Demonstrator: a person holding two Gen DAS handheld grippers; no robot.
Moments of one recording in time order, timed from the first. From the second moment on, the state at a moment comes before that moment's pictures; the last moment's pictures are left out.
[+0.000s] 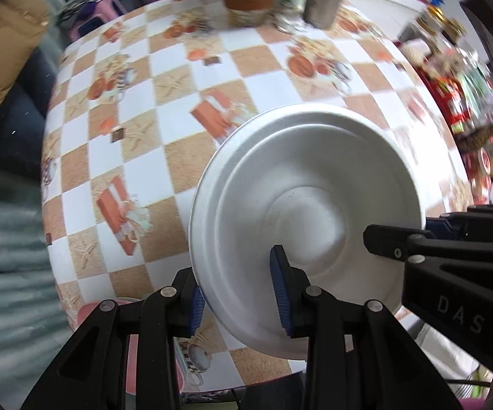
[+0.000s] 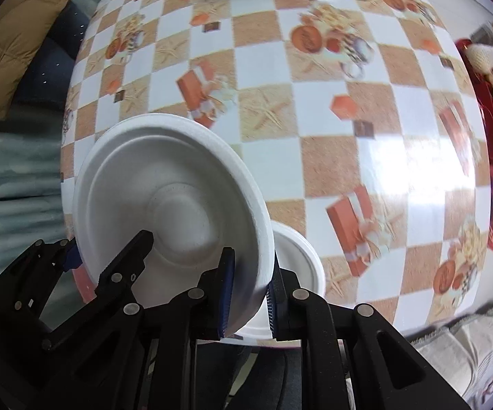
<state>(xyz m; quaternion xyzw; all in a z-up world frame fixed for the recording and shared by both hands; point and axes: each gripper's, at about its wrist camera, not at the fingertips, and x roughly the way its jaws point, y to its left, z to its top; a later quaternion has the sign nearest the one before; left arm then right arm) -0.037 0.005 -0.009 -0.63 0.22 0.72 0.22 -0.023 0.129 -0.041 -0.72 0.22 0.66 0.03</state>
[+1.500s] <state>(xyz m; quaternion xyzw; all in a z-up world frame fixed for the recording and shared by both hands) -0.011 -0.018 -0.003 -0.63 0.24 0.71 0.20 0.048 0.164 -0.058 -0.71 0.22 0.66 0.09</state>
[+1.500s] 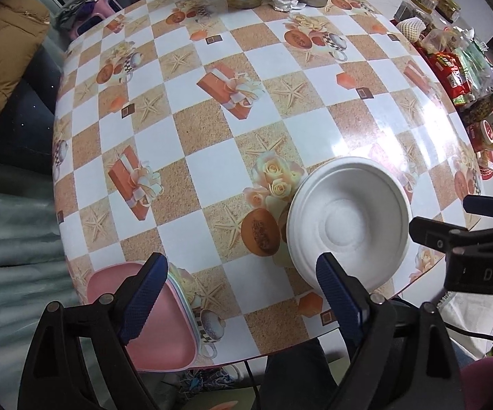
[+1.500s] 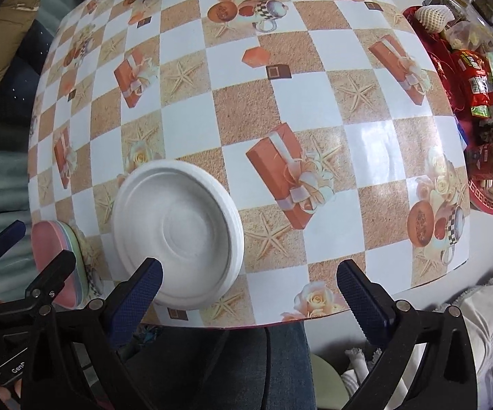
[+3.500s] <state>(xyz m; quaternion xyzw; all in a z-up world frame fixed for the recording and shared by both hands) -0.016 -0.015 -0.019 -0.64 0.25 0.69 0.21 0.046 0.152 -0.085 -0.75 0.21 0.62 0.09</state>
